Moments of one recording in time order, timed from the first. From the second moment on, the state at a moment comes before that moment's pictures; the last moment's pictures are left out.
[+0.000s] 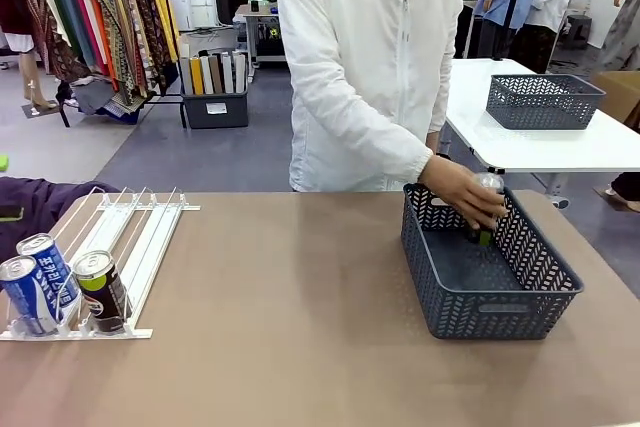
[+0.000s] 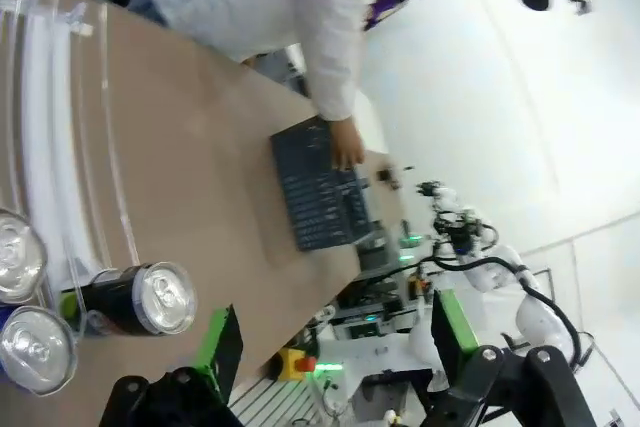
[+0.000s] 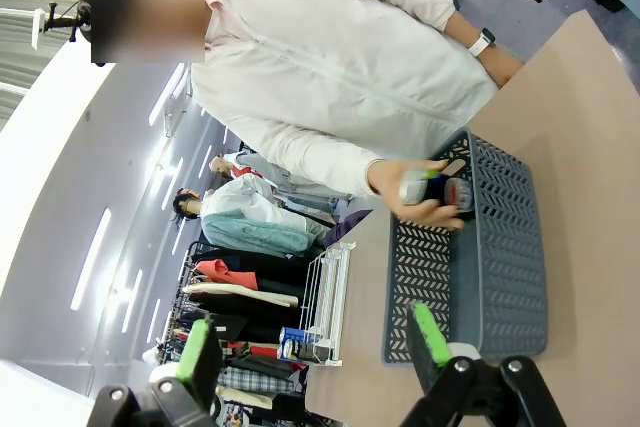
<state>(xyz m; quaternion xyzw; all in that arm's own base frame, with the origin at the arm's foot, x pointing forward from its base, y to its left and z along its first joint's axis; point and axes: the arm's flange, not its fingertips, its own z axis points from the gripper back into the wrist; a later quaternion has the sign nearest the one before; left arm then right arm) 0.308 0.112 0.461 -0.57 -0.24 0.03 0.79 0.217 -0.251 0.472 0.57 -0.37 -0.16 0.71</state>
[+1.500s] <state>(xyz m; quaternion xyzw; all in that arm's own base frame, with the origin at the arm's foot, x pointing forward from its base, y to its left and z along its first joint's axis) 0.356 -0.062 0.472 -0.03 -0.05 0.04 1.00 0.217 -0.251 0.473 0.57 -0.37 -0.16 0.71</state>
